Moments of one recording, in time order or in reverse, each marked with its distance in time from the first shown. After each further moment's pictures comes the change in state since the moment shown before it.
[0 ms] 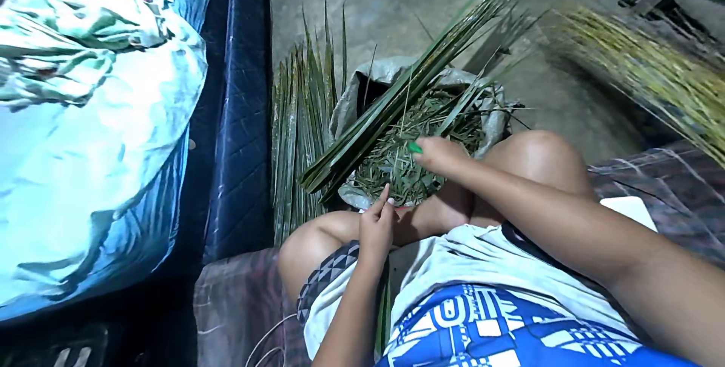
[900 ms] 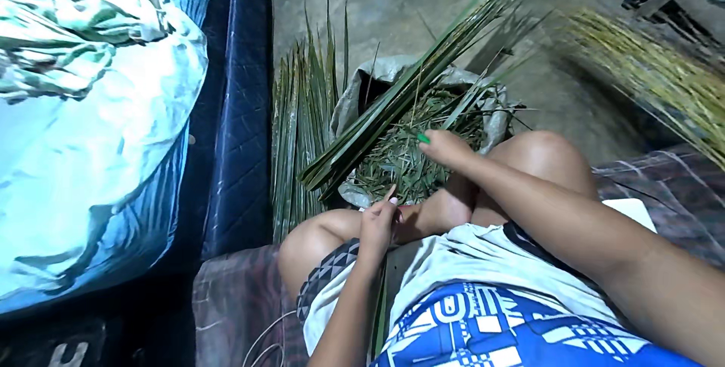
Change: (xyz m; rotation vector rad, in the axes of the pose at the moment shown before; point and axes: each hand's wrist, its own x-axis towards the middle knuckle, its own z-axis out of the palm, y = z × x) left_hand -0.002 0.002 -0.004 -0.296 -0.114 -0.151; right_hand 0.009 0.014 0.000 0.137 0.087 0.017
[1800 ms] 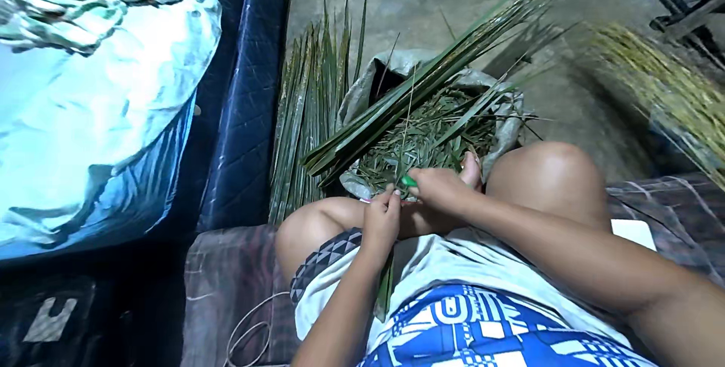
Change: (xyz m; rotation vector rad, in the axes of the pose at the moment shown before) left_hand 0.003 -0.003 0.002 0.496 0.137 0.109; right_hand -0.050 -0.037 0.028 -0.358 -0.315 -0.212
